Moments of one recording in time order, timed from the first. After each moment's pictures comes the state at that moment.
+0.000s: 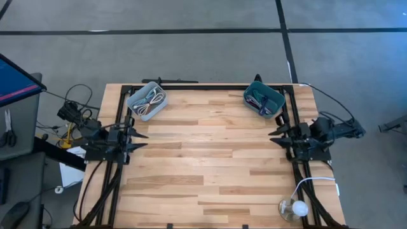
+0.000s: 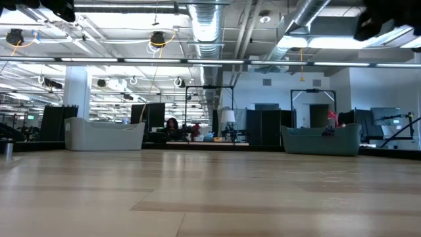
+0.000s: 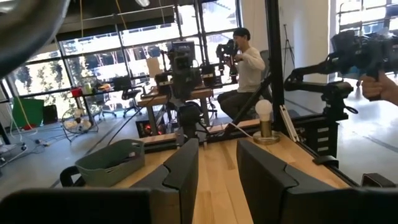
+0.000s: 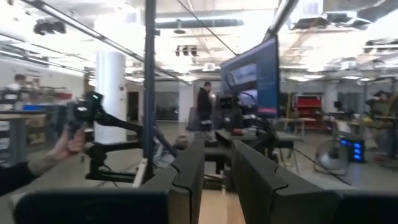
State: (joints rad) left arm -0.64 0.00 0.31 -0.02 -0.55 0.26; right arm 0.26 0.00 0.15 0.18 0.11 -0.05
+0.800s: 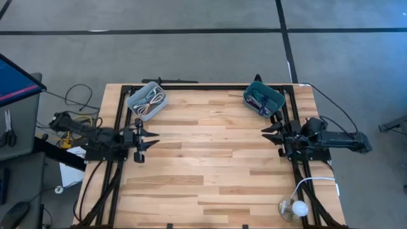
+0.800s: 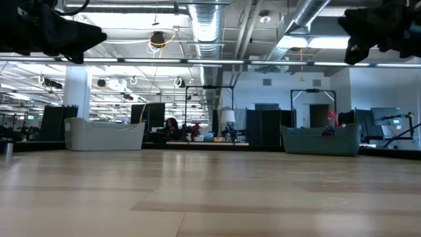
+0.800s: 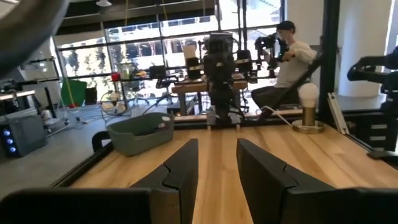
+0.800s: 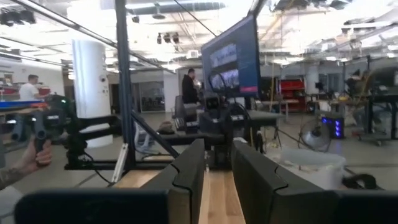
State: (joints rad) left arm -0.40 0.00 0.01 0.28 -0.49 0.19; right arm -0.05 0.00 0.04 0.24 -0.11 0.07
